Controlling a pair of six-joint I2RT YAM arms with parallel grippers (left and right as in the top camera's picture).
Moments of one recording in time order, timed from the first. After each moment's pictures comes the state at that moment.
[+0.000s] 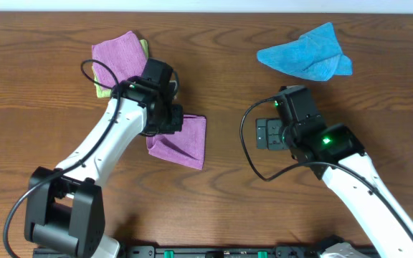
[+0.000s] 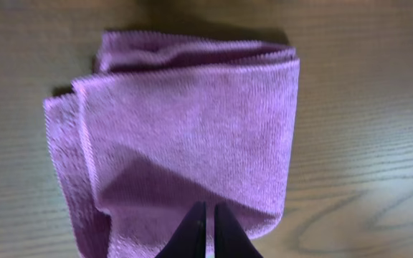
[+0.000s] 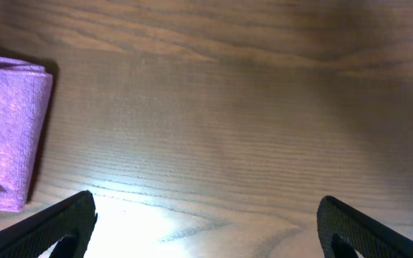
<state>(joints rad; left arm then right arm) -0.34 1.71 1.25 -0.90 0.21 -0.30 0.43 1.29 1.07 -0.87 0.19 0.33</state>
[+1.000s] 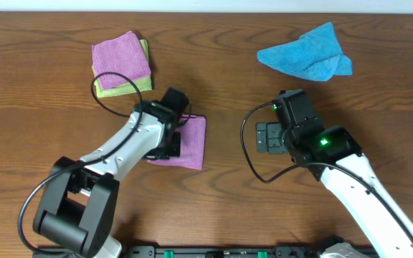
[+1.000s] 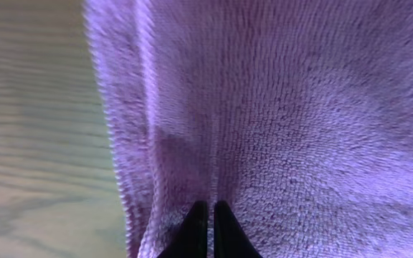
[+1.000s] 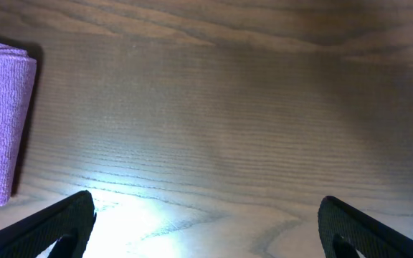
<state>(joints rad) -0.45 1.74 1.07 -0.92 -0.08 -0.44 0.43 1.29 1.04 -0.86 0.20 0.33</state>
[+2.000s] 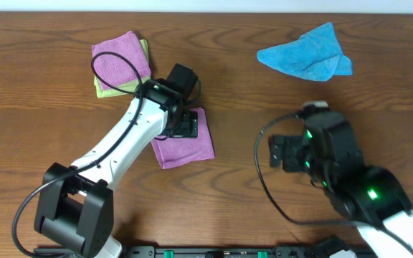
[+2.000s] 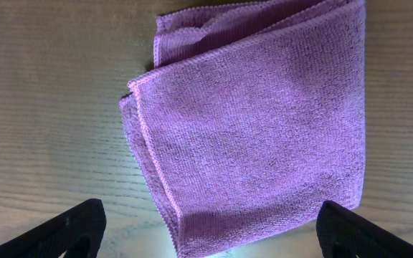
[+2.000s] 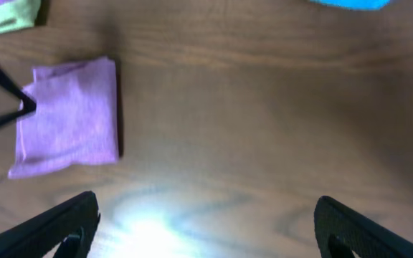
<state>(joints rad) -0.47 1.74 1.33 -1.03 -0.07 -0.46 0.44 0.94 1.03 -0.99 0.10 0.40</state>
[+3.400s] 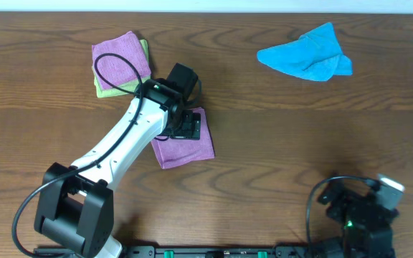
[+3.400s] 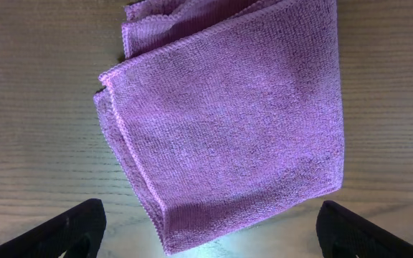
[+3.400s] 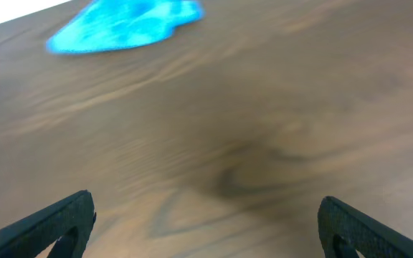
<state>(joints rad) -0.47 1.74 1.33 -1.03 -0.01 -0.43 0.23 0.20 0.59 -1.06 0.53 0.55</state>
